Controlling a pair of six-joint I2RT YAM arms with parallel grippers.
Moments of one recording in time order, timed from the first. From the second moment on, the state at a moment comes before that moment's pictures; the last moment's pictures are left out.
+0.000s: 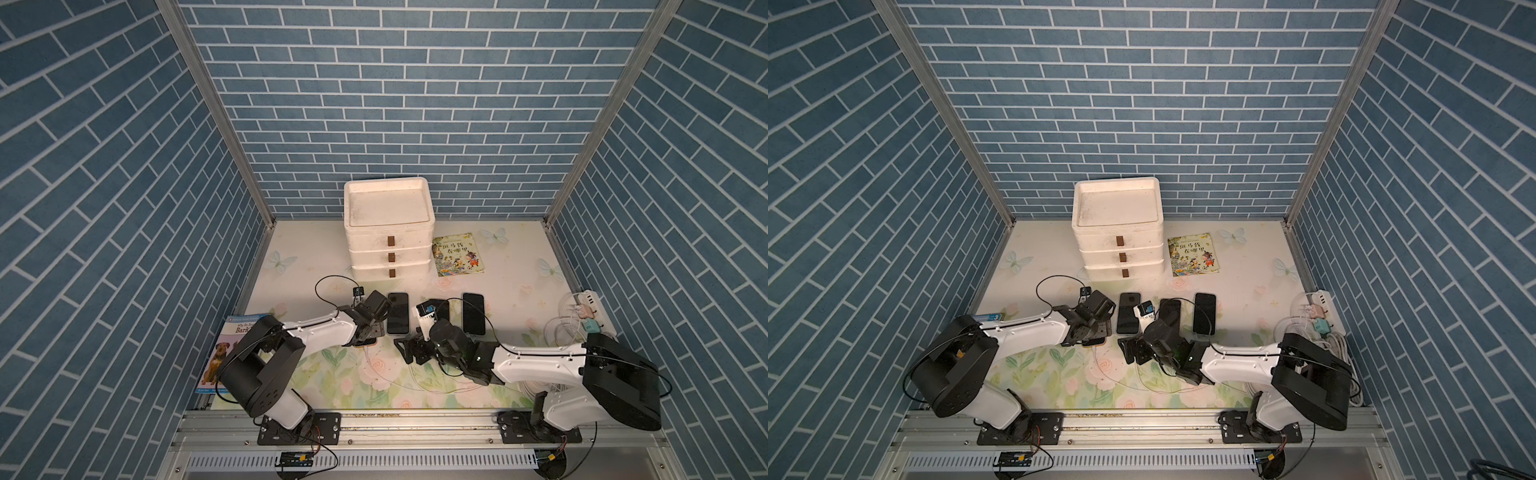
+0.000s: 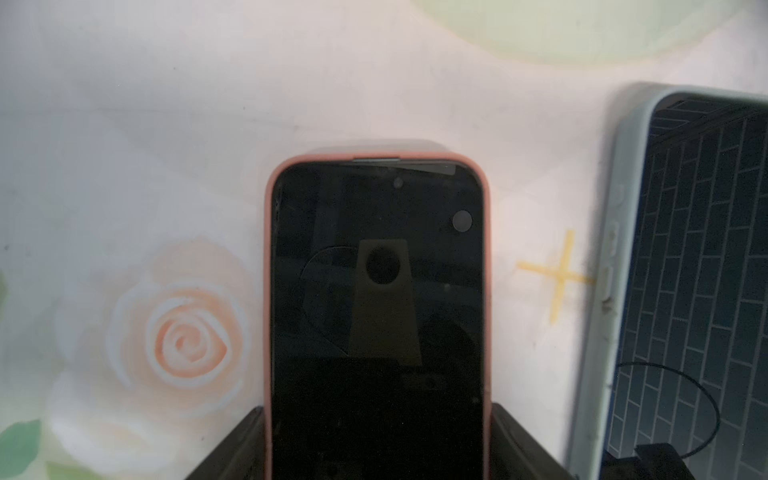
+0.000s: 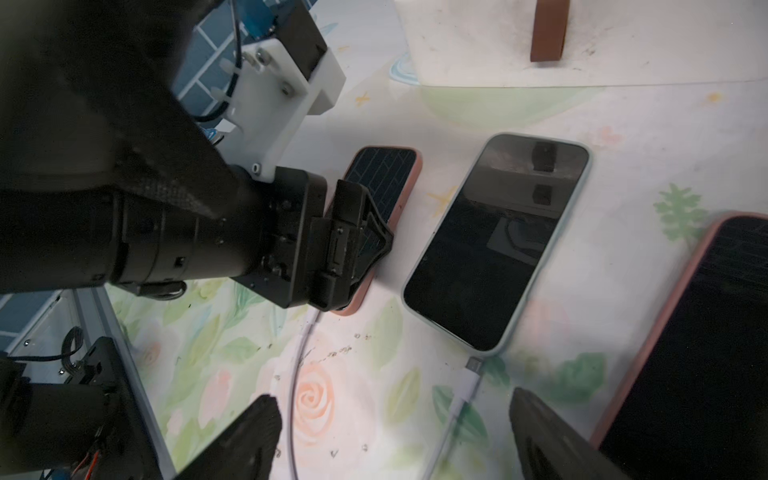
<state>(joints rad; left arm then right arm) -0.68 1.53 0.72 -0.41 -0.33 -0.78 1.17 1.42 0.56 0.31 0.15 0.56</state>
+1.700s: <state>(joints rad) -0.68 1.14 0.58 -0.27 -0.41 -0.88 1.19 1.80 0.66 0.63 -0.27 0.56</state>
